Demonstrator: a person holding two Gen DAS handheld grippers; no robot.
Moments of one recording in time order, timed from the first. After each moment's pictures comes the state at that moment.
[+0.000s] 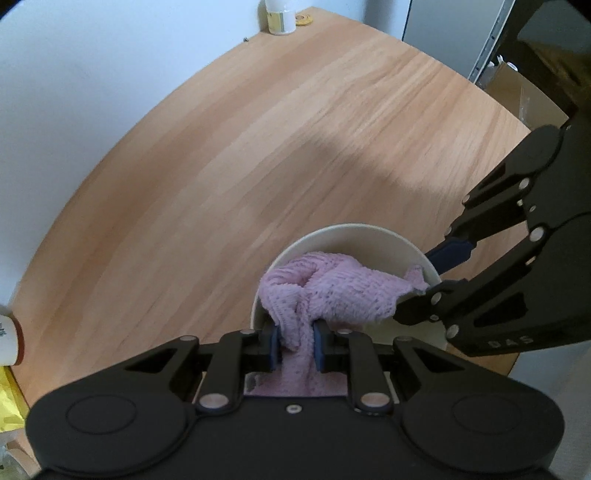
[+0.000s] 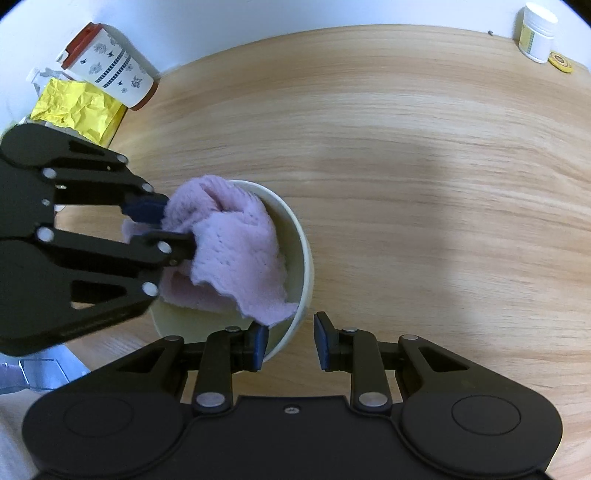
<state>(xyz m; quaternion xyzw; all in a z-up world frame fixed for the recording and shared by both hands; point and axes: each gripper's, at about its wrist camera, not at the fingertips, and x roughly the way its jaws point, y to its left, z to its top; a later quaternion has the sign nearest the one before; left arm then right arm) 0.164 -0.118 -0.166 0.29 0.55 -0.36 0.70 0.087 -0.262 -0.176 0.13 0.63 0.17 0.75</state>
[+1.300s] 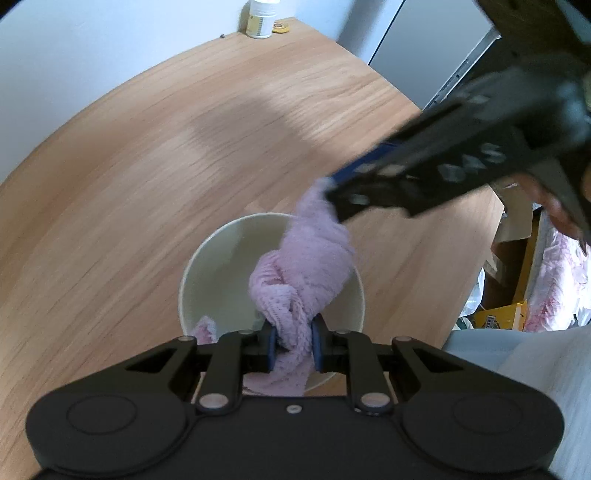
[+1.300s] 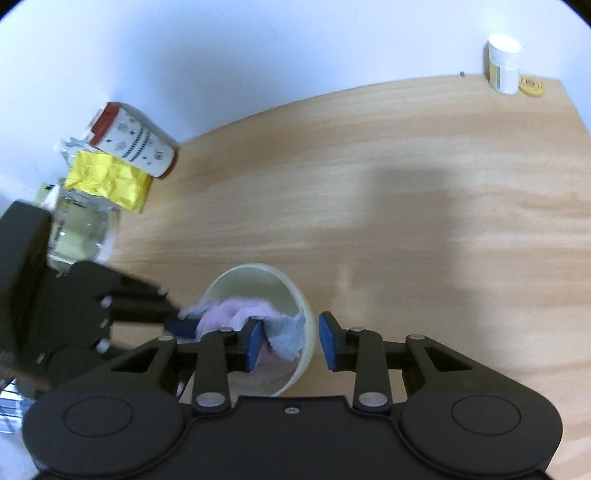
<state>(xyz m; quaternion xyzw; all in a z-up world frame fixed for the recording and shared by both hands) 0.147 -0.102 -0.146 0.18 0.59 -0.41 0.67 0.116 -0.298 -0.134 0.18 0.58 0.18 0.77</state>
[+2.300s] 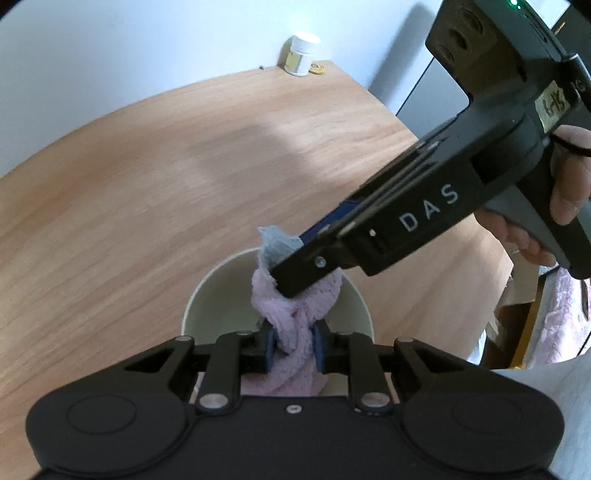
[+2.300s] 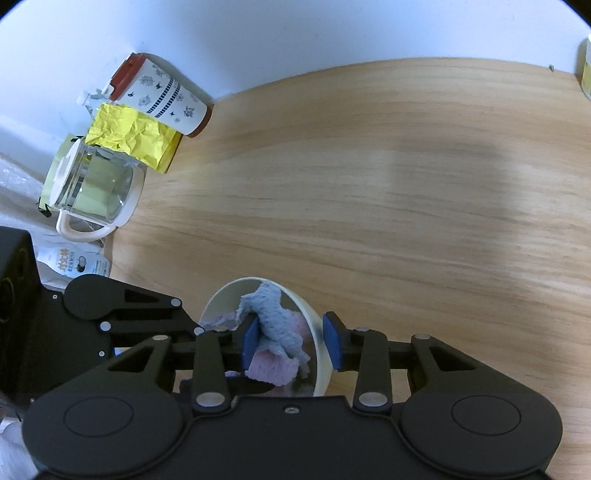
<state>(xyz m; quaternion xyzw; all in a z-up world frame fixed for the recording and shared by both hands) 0.145 -0.086 -0.151 0.10 0.55 -0.37 0.74 0.146 -0.277 -0.160 0.18 0.61 0.28 0.72</state>
